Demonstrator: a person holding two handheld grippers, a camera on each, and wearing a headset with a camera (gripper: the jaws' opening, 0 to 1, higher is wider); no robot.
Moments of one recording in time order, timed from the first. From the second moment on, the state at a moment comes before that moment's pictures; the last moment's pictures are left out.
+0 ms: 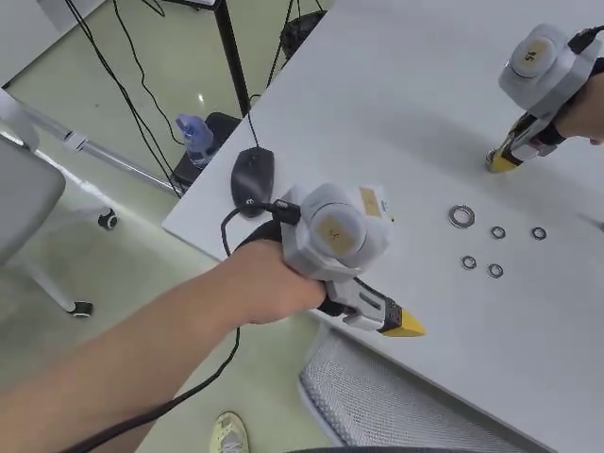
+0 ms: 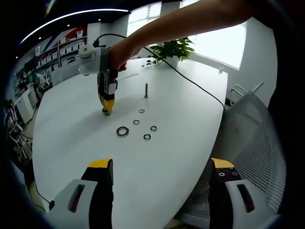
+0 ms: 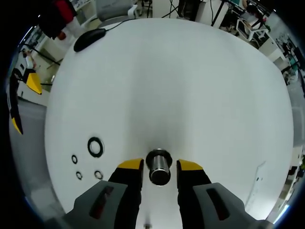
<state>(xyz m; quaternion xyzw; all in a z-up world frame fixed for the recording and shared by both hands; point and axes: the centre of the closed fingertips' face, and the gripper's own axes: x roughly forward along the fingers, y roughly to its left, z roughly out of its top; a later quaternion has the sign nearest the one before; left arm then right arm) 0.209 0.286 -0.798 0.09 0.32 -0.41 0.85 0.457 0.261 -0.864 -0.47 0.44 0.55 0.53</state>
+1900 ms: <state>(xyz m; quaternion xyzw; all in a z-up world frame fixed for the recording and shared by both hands) 0.207 0.294 -0.778 0.09 0.31 -0.40 0.86 0.356 0.255 -0.808 -0.45 0.40 0.59 0.54</state>
